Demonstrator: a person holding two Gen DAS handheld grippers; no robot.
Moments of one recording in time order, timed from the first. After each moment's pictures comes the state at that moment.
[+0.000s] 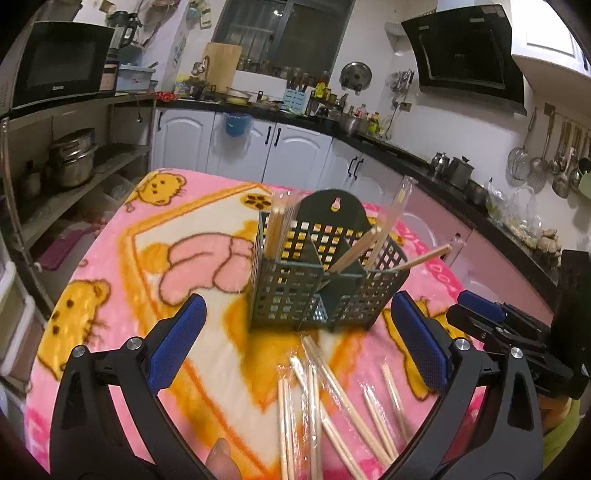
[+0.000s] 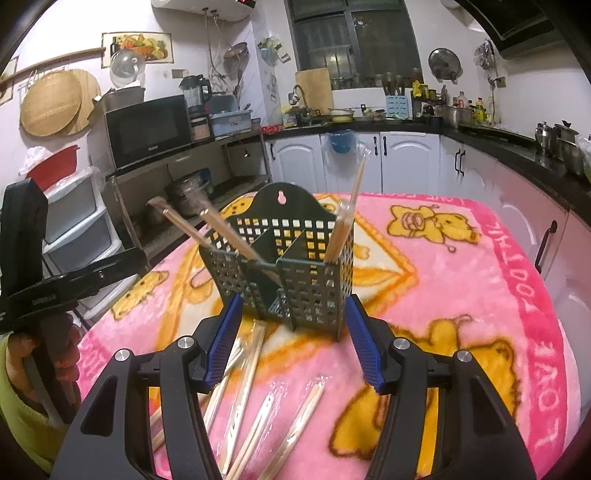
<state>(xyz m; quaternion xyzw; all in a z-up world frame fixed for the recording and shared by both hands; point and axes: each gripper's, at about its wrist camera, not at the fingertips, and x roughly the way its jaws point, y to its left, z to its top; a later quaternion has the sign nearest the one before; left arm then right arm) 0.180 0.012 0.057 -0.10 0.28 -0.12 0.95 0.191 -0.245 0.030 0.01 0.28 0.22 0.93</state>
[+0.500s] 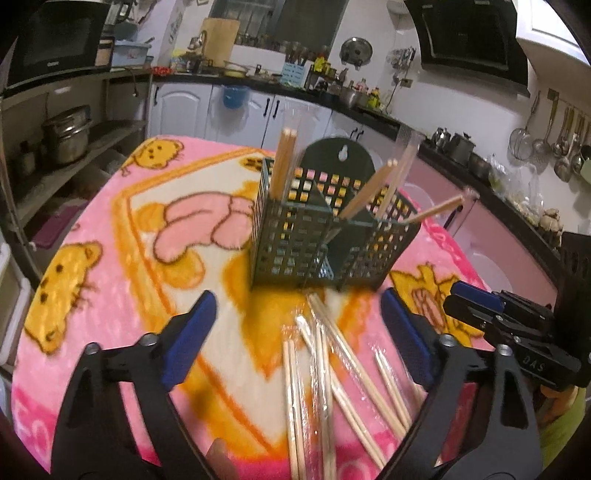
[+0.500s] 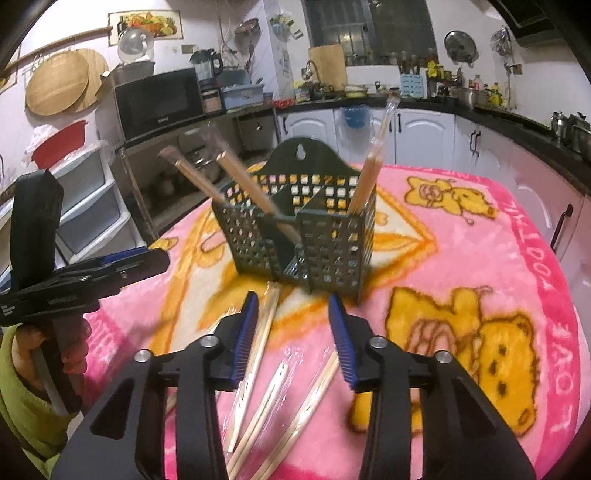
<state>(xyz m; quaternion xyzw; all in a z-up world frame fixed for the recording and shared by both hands) 0.177 0.014 0.022 -0.09 0.33 -0.13 0.93 0.188 -0.231 0.002 -0.01 0.33 0.25 0.91</state>
